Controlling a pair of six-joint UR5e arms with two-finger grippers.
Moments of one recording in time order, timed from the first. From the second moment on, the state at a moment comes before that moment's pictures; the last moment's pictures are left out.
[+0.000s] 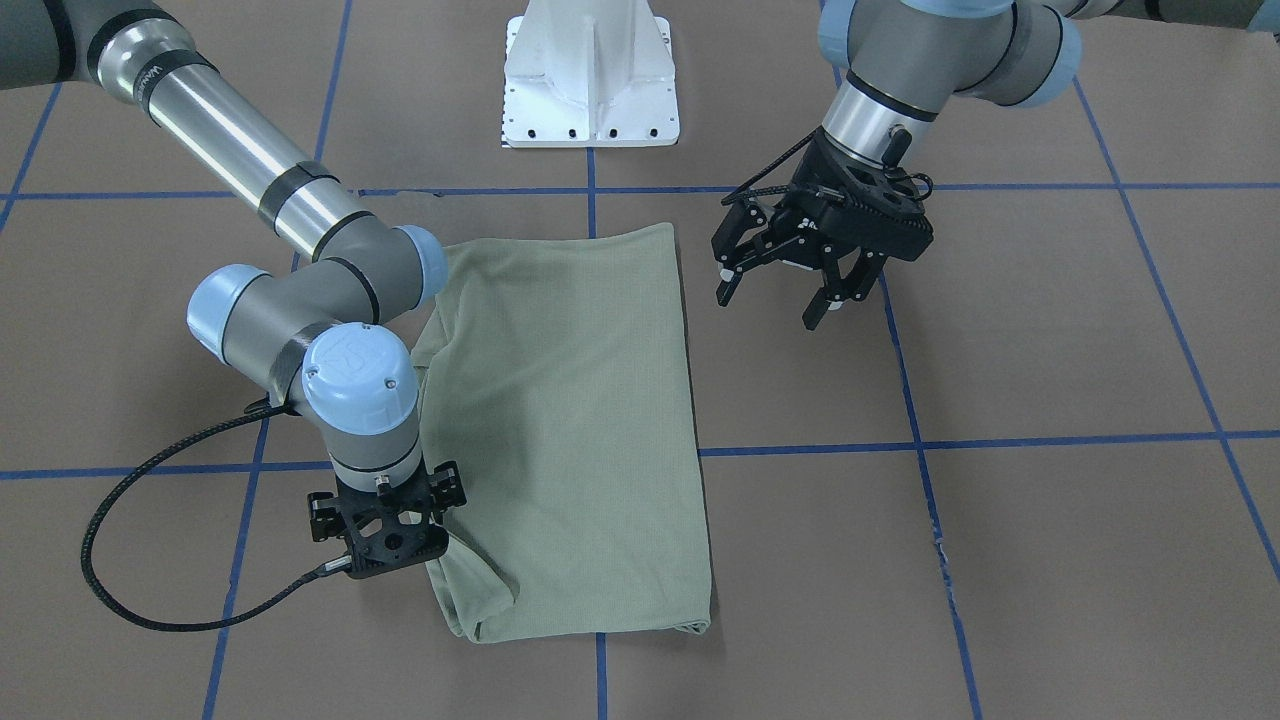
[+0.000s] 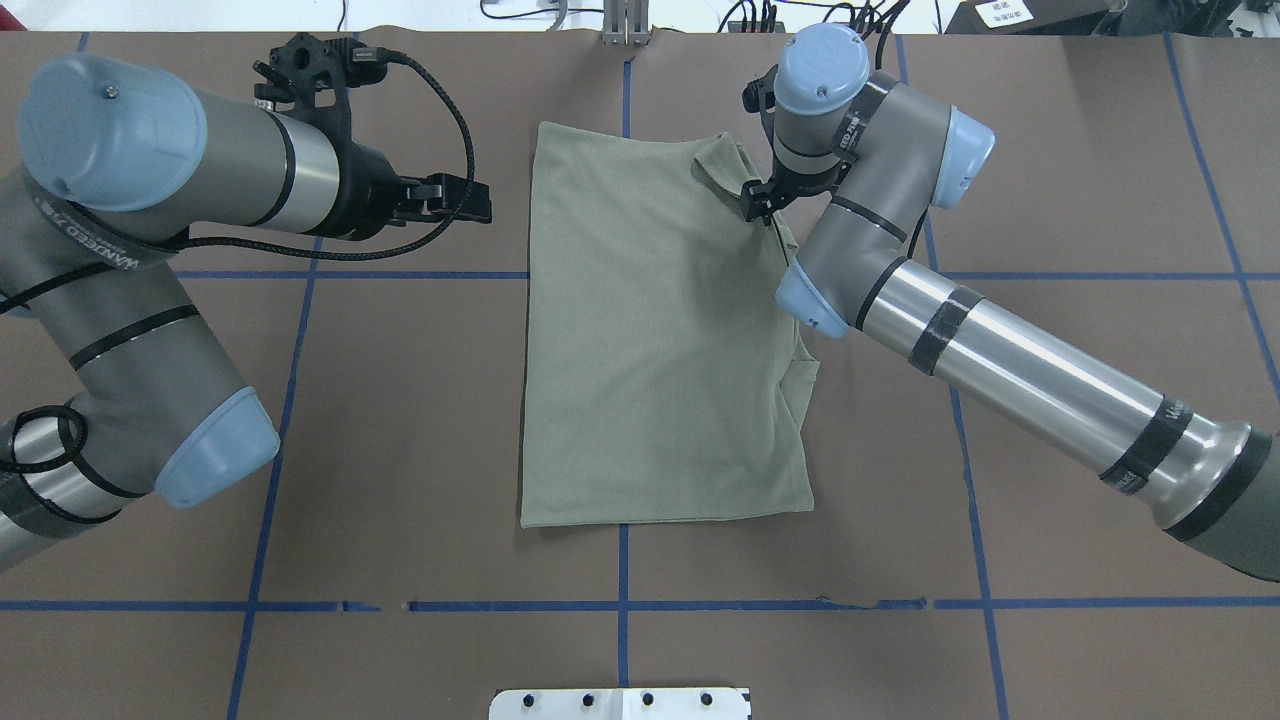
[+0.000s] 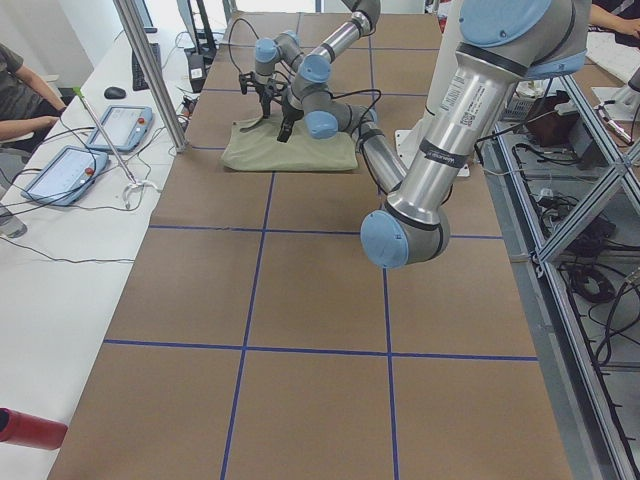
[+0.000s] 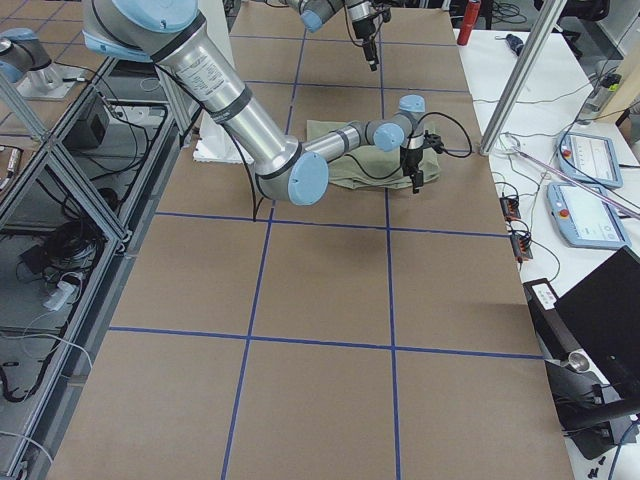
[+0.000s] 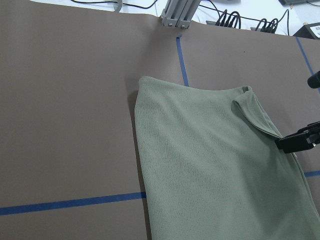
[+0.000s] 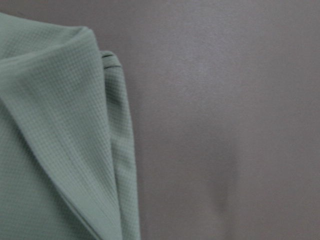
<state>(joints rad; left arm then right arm) -0.75 -2.06 -1.89 -1.95 -1.85 -1.12 0.80 -0.73 1.07 -1.35 1.85 0.64</state>
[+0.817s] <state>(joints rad) -0.75 -2.07 -1.89 -1.95 -1.85 -1.12 0.88 -0.72 1.03 -1.34 1.90 0.59</state>
